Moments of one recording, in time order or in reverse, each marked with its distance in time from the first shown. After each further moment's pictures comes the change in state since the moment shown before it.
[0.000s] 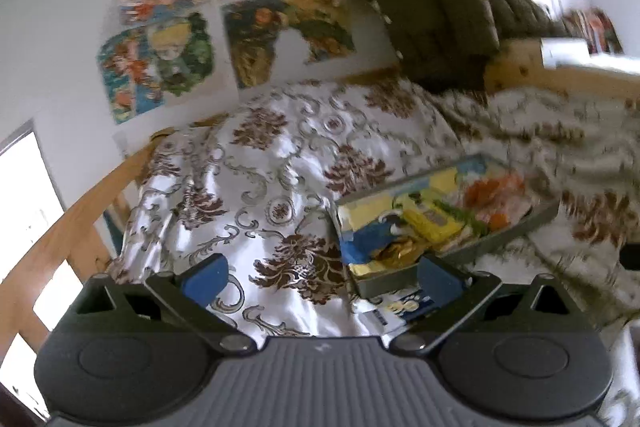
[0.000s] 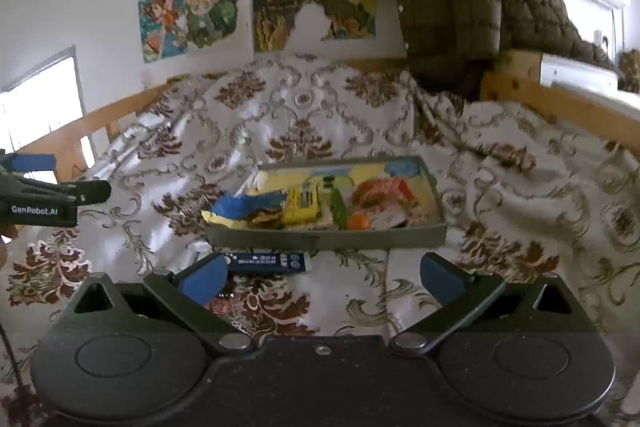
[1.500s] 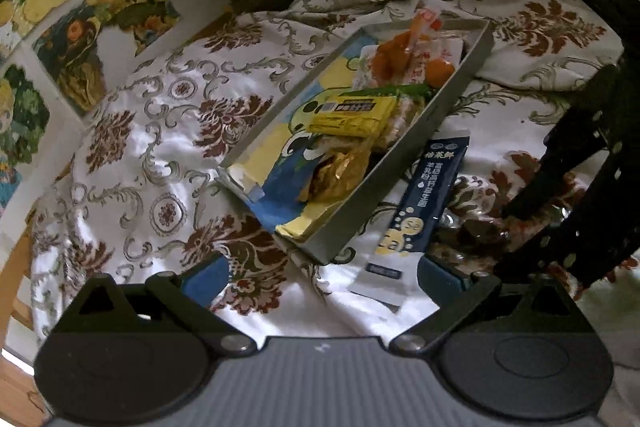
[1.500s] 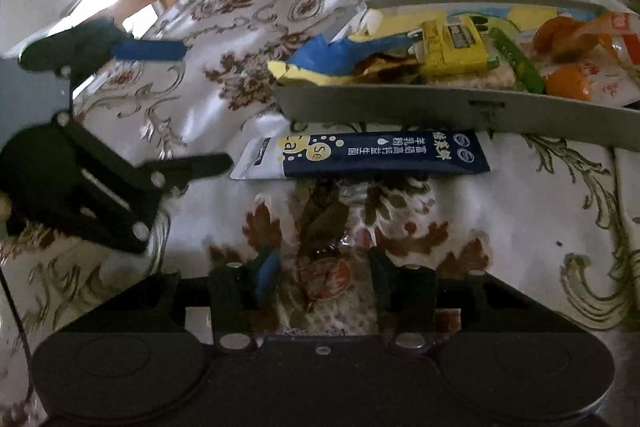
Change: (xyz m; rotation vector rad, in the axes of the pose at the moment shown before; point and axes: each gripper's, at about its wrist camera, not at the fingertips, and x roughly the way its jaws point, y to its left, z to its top) left arm 0.141 -0.032 -0.043 0.521 0.109 -0.285; right arm 0.185 0.047 -0.034 -0.050 0.440 0.369
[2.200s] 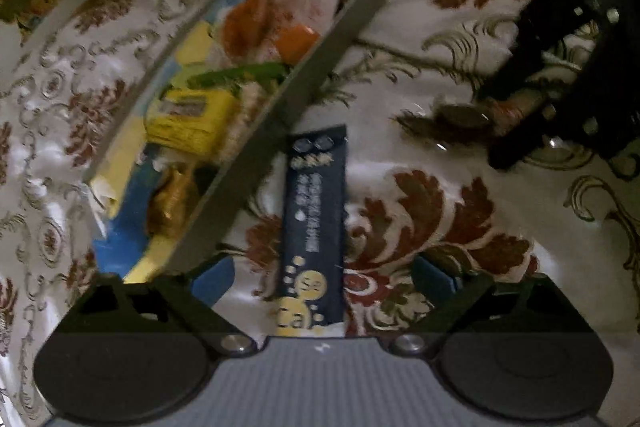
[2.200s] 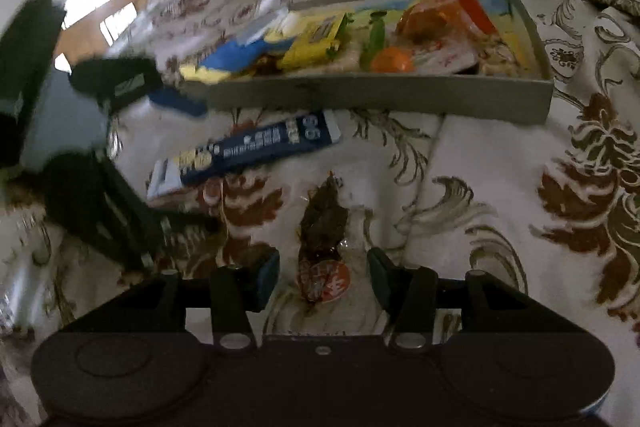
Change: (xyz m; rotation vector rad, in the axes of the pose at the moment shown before) left arm 0.071 -0.080 0.058 0.111 0.221 -0.245; right arm -0.062 -0.103 -0.021 0.025 -0.029 -0.032
